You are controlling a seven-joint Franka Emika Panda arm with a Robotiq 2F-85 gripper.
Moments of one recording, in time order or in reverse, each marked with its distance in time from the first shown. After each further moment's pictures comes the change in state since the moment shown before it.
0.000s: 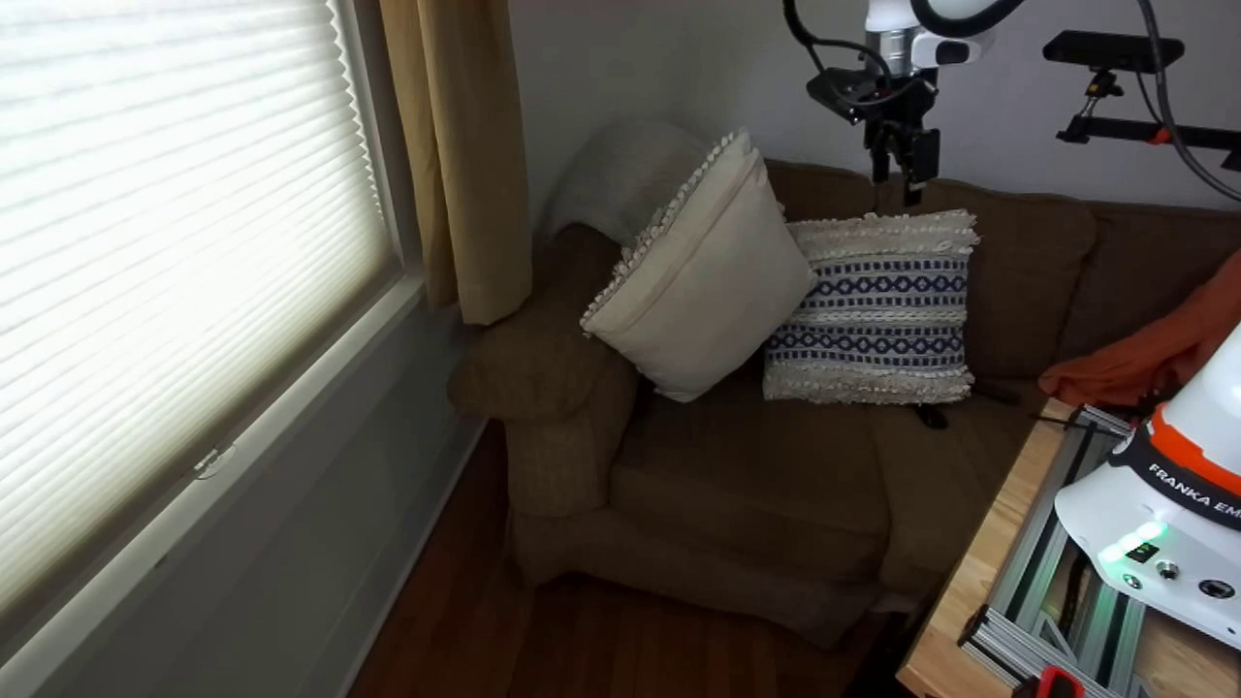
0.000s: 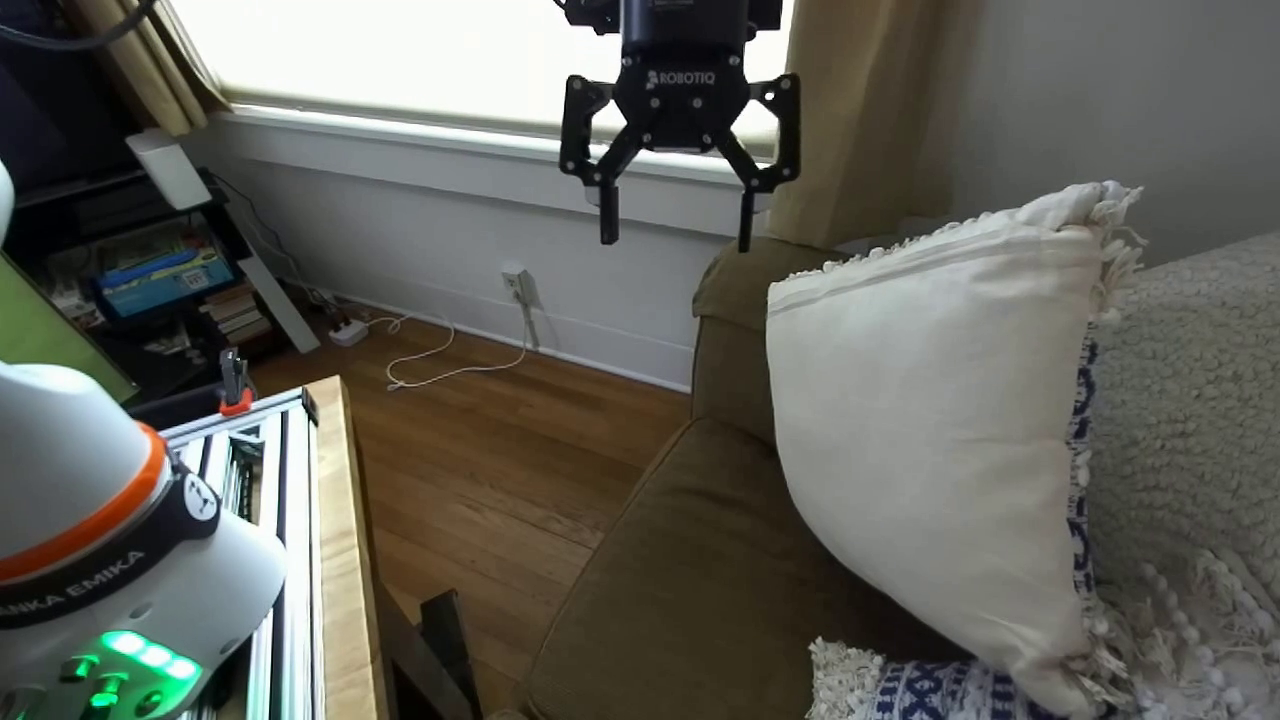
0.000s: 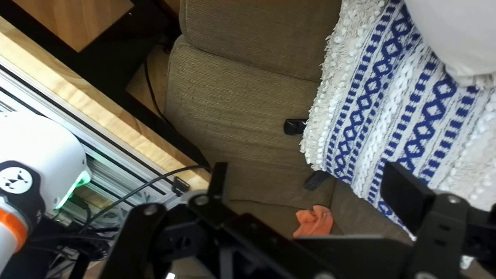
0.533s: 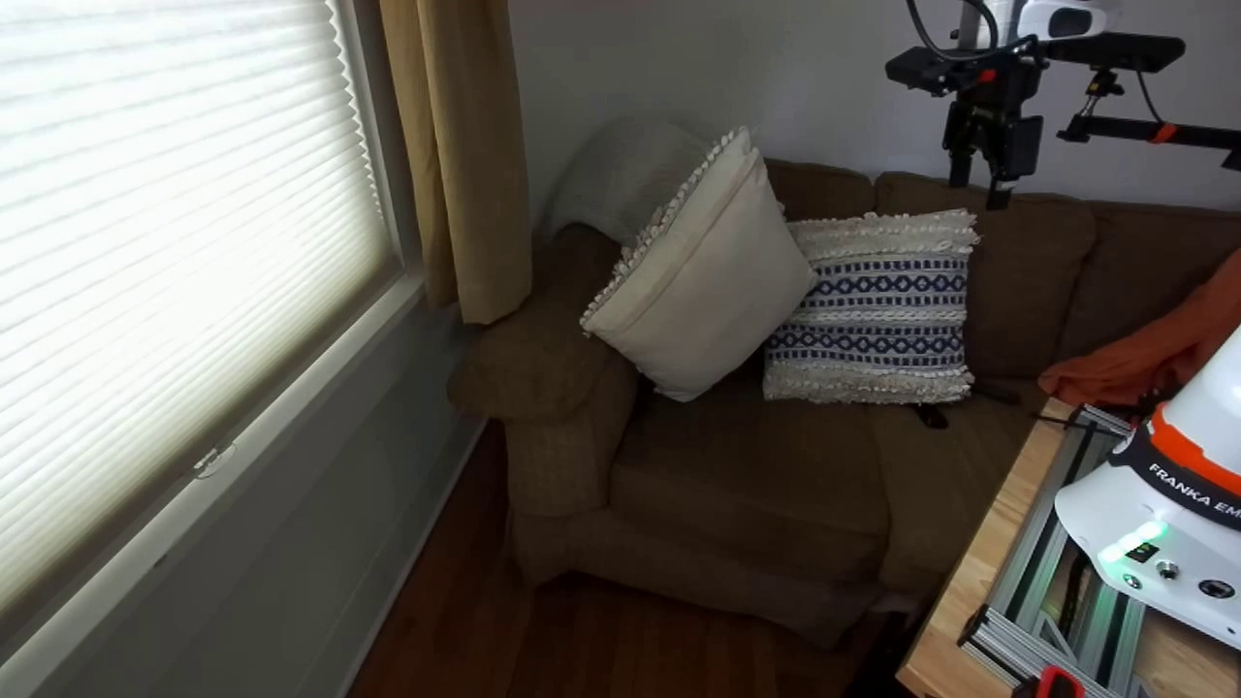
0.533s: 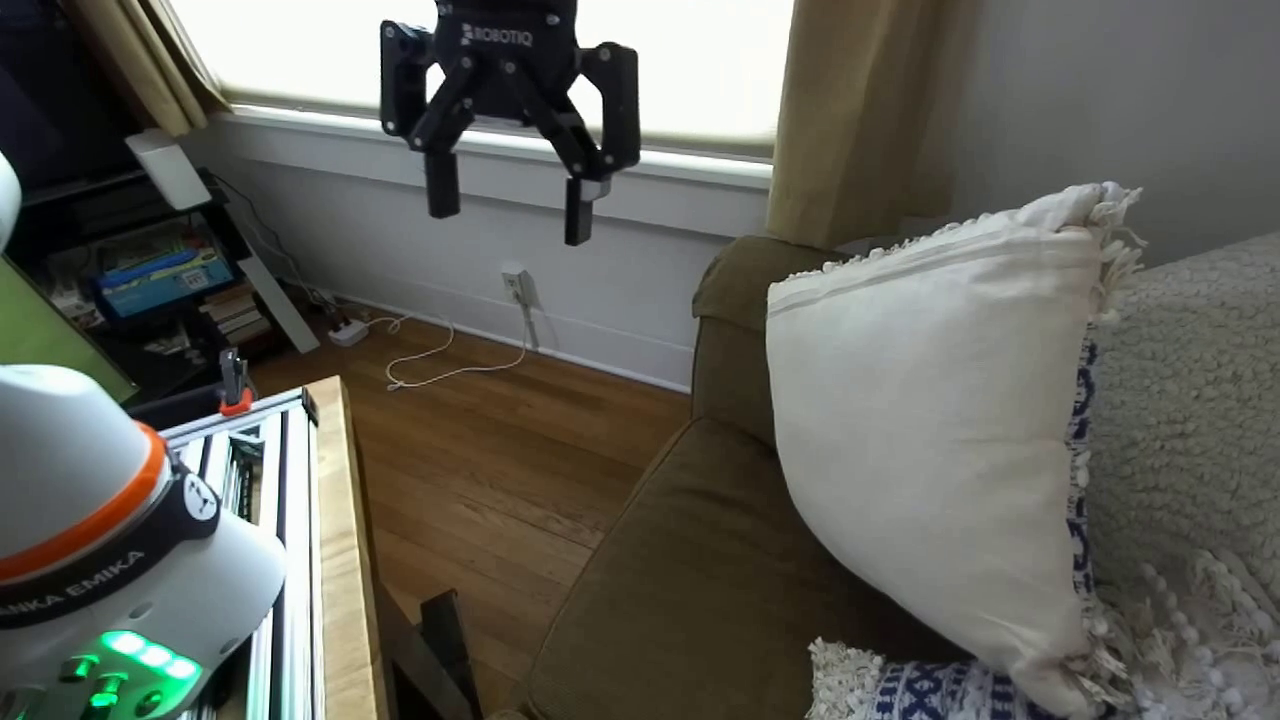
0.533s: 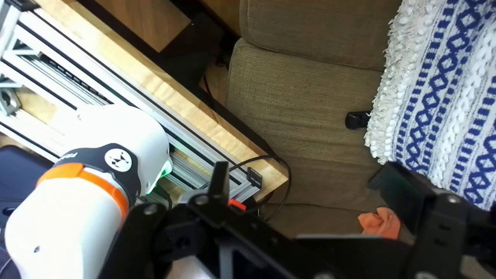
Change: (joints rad) arm -0.033 -0.335 0.017 -0.207 0.136 -0.142 0.009
